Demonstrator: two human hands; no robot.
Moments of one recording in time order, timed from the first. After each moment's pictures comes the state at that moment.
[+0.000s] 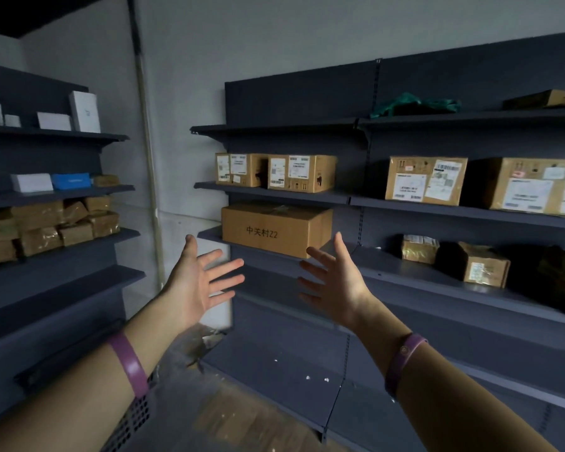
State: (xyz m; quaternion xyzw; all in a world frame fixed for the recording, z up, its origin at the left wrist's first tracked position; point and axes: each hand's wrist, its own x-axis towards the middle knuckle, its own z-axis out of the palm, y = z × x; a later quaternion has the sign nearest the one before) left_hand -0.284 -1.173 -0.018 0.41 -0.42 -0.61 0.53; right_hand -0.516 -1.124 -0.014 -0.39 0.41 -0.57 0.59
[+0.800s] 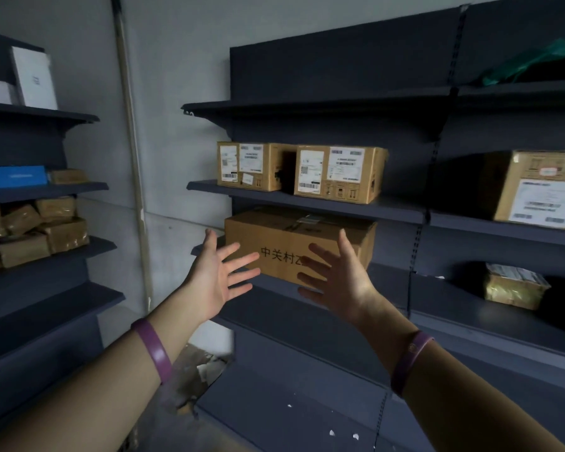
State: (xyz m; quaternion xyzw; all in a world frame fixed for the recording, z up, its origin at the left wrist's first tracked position) left_hand -0.268 -1.557 -0.024 0.38 -0.41 -0.64 0.52; right_hand -0.473 -1.512 -0.026 -0.37 0.42 -0.58 0.59
